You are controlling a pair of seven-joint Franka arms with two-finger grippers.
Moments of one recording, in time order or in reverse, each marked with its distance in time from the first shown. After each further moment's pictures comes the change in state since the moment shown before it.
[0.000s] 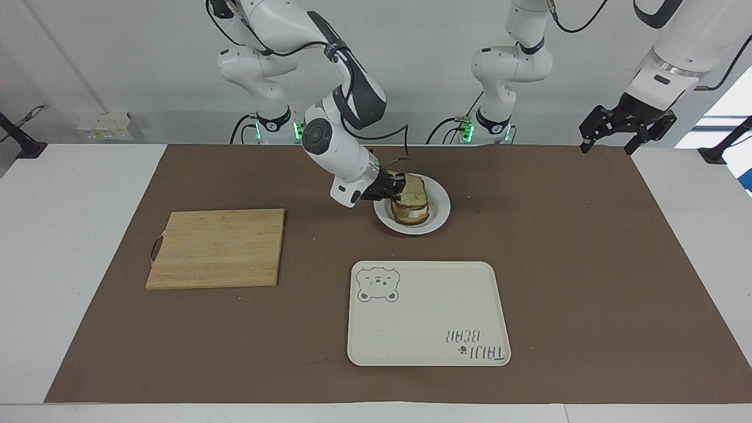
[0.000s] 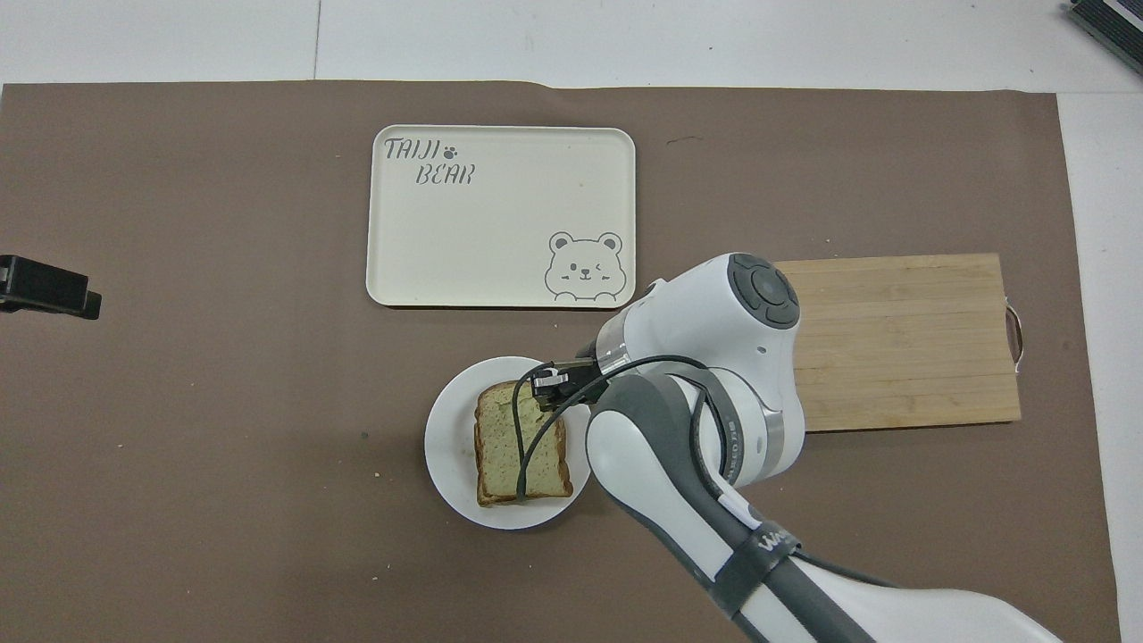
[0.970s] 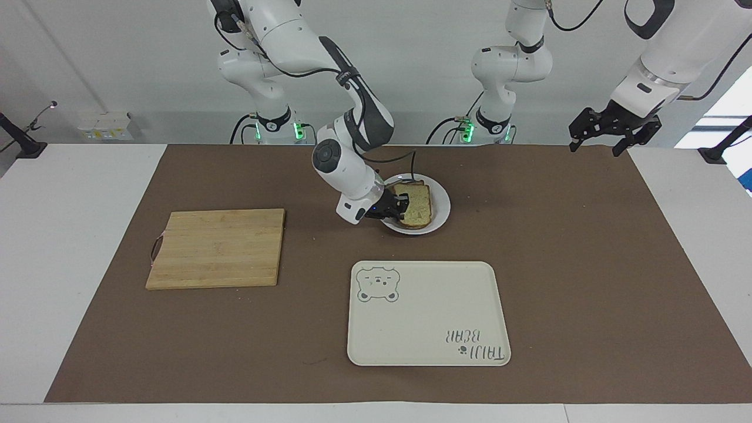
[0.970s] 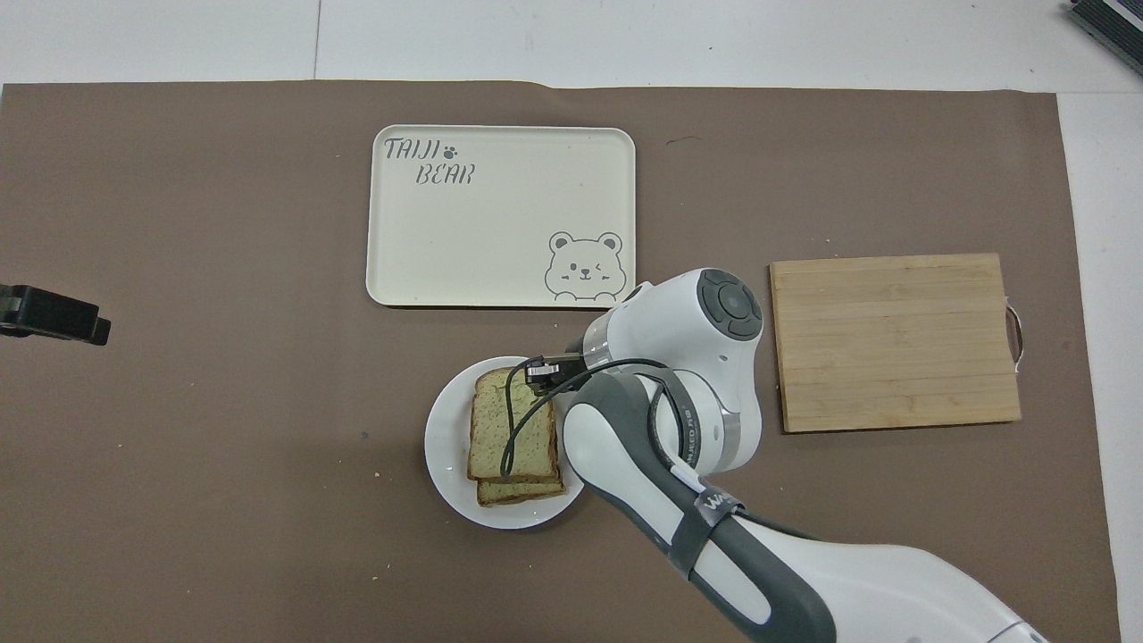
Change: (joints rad) left arm 0.000 -0.049 0.000 -0.141 -0.048 0.027 0.073; right arm 0.023 0.094 -0.001 0.002 0.000 0.151 -0.015
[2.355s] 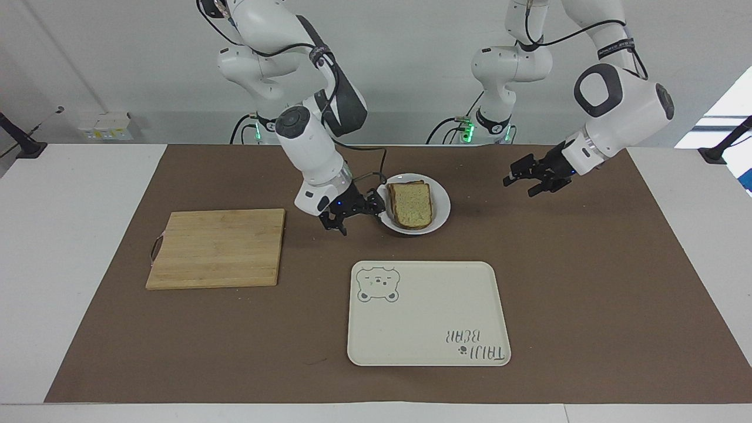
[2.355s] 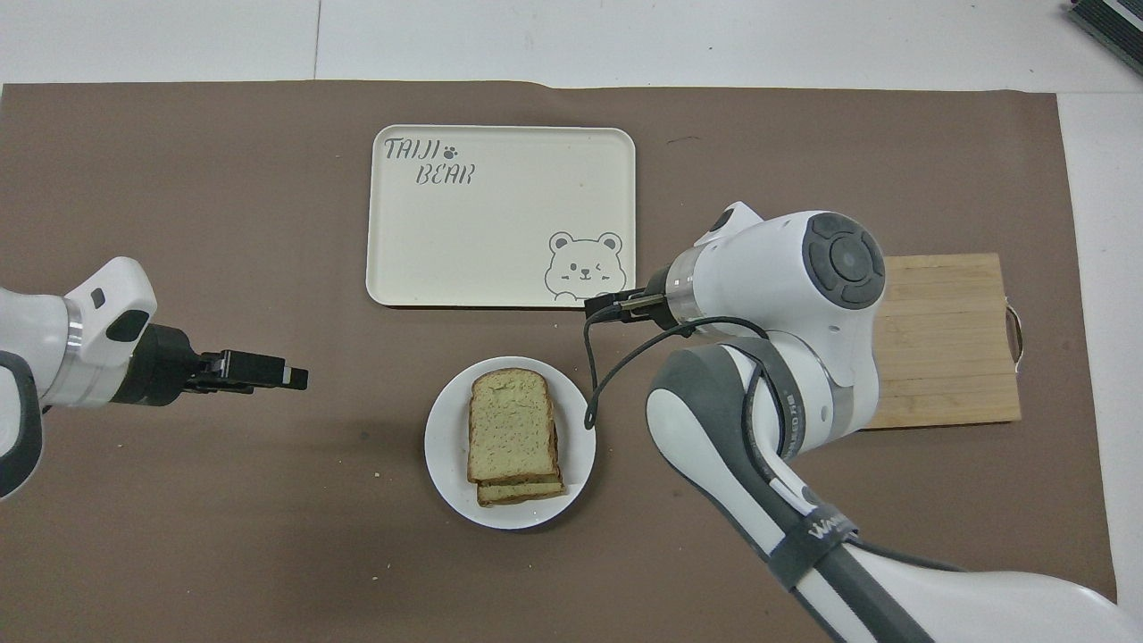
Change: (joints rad) left arm 0.011 -0.050 -0.006 -0.549 -0.520 0.412 0.175; right arm -0.138 -0.132 -0.022 0.041 -0.355 -0.035 -0.001
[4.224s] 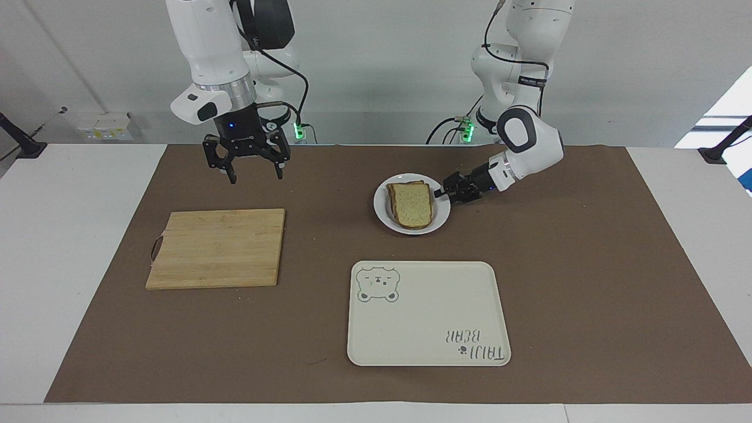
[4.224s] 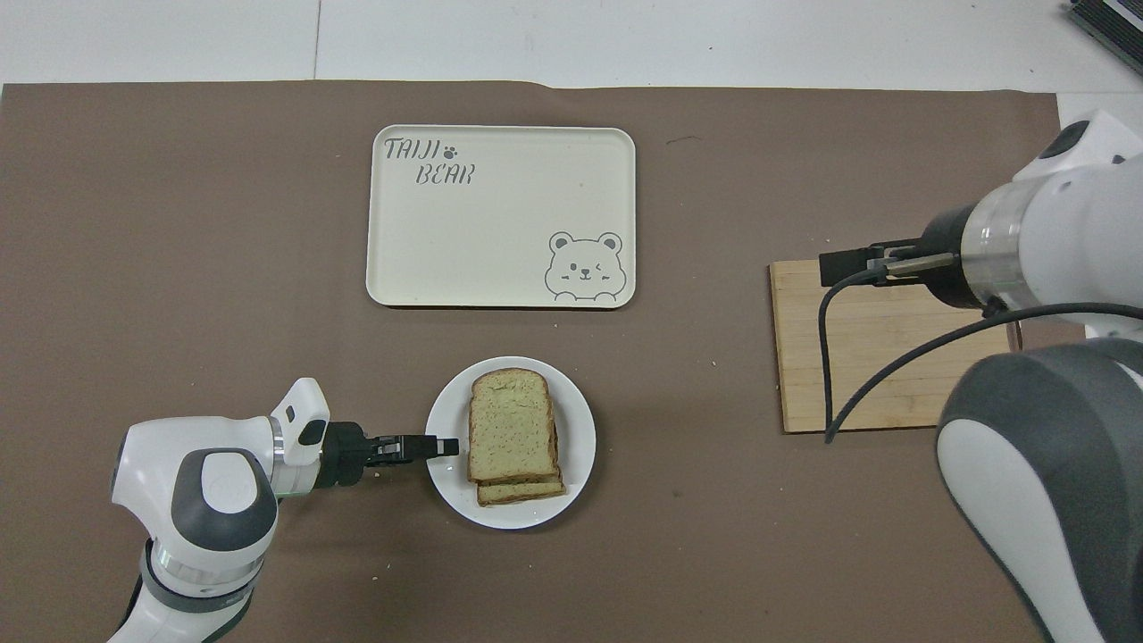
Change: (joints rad) left arm -0.277 0.078 -0.005 -0.372 -0.703 0.347 0.365; right arm -0.140 -0.270 -0.090 0.174 -0.240 -0.425 0.000
